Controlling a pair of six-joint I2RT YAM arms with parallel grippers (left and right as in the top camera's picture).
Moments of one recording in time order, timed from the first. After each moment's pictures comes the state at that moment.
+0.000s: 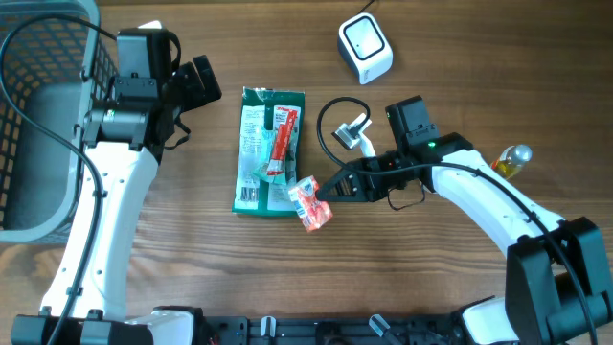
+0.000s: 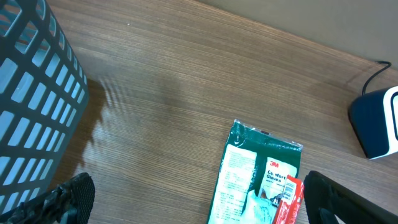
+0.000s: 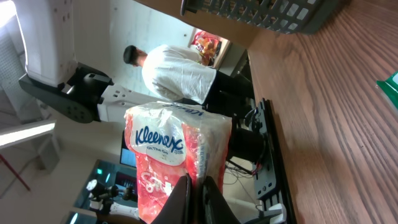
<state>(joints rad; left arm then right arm) -0.08 1.46 1.38 -0.73 -0.14 -0.35 0.35 1.63 0.96 -0.53 -1.56 0.00</state>
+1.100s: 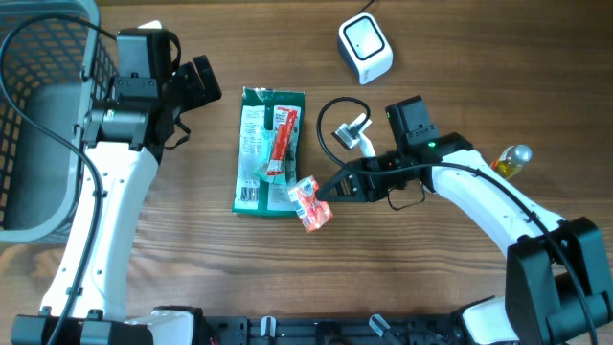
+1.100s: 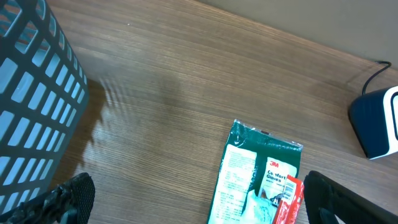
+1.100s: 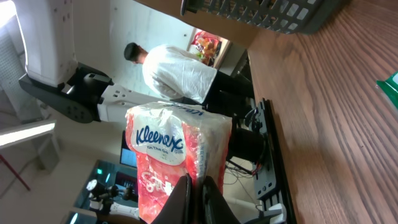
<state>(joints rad) -0.08 1.46 1.38 -0.73 -0.14 -0.35 0.35 1.63 0.96 -0.53 -1.56 0.00</state>
